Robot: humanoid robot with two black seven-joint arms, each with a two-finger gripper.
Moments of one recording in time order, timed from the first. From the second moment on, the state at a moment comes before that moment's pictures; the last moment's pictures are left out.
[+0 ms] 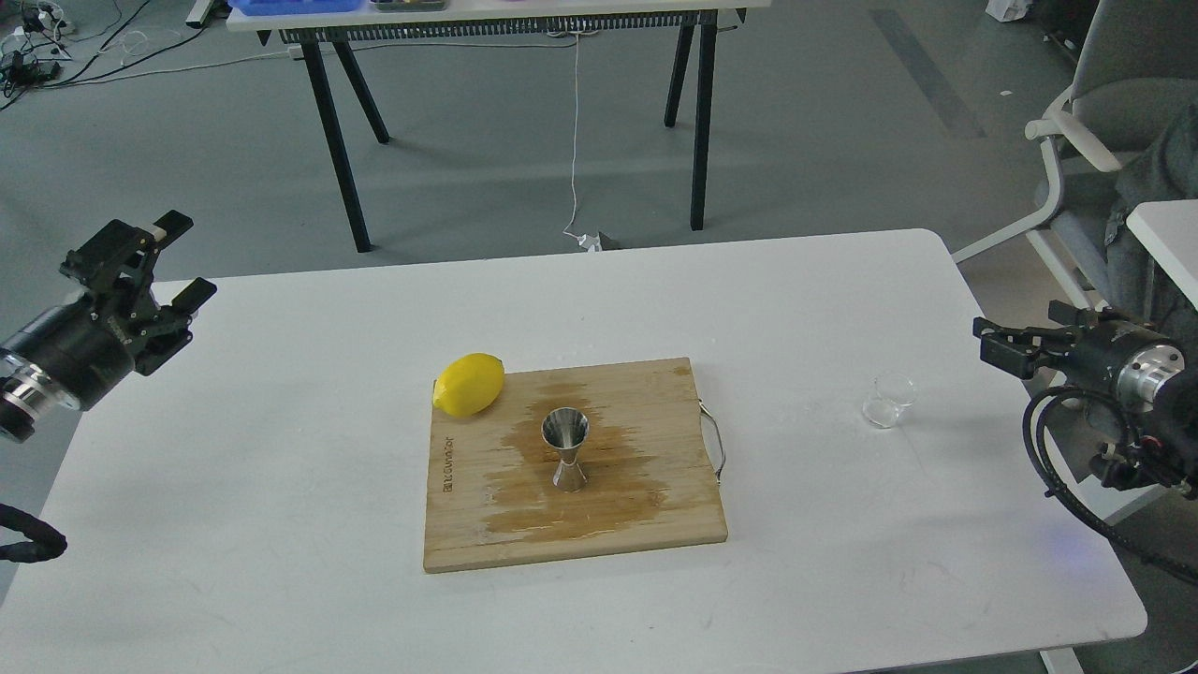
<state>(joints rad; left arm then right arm) -0.46 0.64 -0.93 -0.83 0.86 -0.49 -0.49 0.21 -0.52 1.50 0.94 0.53 -0.26 -0.49</state>
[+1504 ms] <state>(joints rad) -0.43 0.61 -0.93 -0.82 0.86 -0.49 -0.49 0.31 -0.29 1.38 0.78 0.35 -0.24 -0.49</state>
